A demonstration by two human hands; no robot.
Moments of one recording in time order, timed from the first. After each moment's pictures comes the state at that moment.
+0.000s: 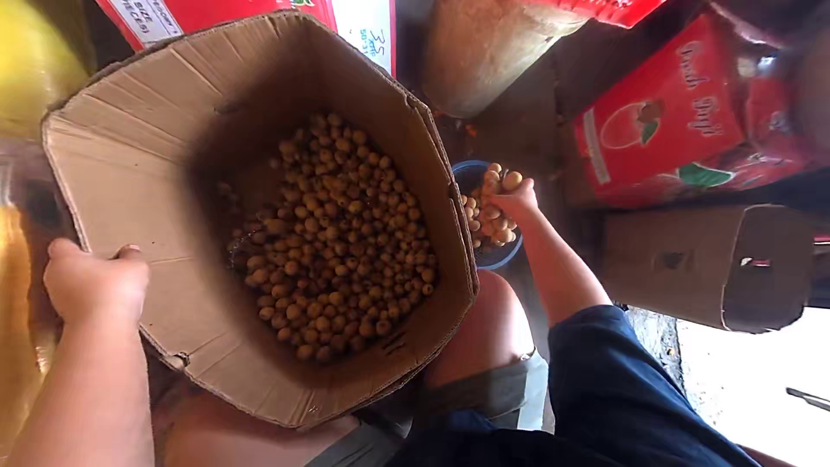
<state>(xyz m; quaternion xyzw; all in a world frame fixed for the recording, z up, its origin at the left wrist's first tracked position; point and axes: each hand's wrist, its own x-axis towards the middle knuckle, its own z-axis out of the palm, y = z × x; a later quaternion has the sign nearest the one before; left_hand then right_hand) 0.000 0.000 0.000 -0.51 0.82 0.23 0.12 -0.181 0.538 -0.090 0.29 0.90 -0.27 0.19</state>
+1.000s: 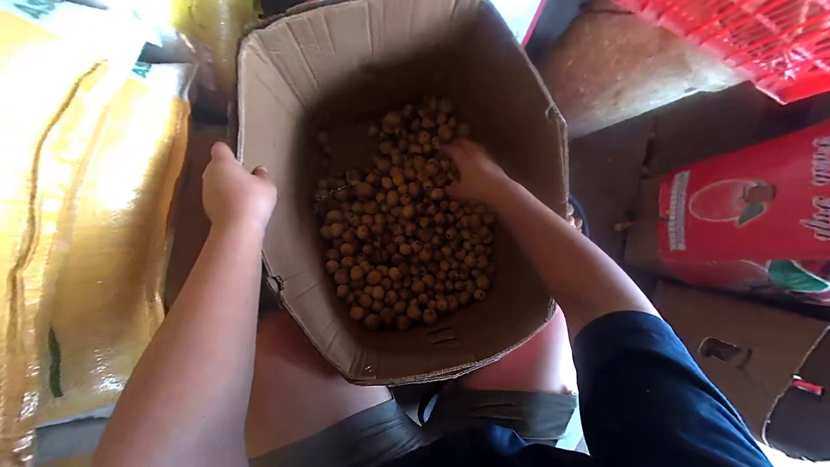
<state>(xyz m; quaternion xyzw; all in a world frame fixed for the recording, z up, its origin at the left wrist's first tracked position) 0.007 -0.023 -0.027 -0.50 0.81 0.27 0.09 -0.183 0.259 -0.052 -0.32 0.90 -0.06 0.29</state>
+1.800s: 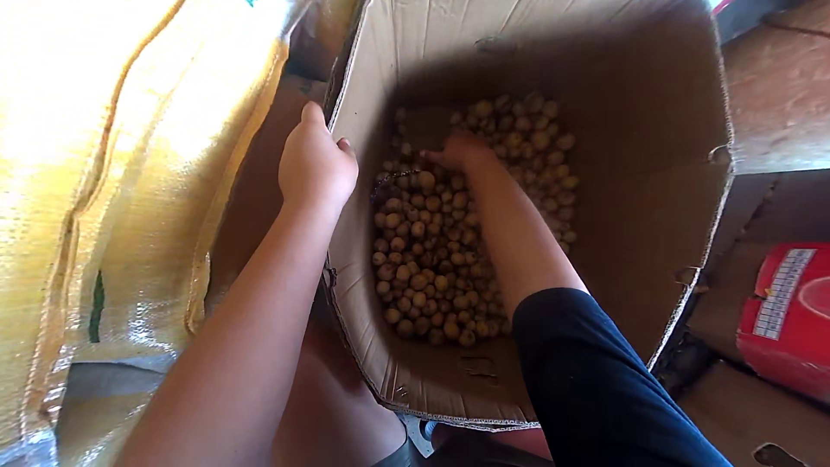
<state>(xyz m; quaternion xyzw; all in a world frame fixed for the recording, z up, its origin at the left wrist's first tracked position) 0.002 -0.023 -0.022 -0.51 0.81 0.29 0.11 -0.193 0.088 -0.173 -0.33 0.86 0.07 0.39</state>
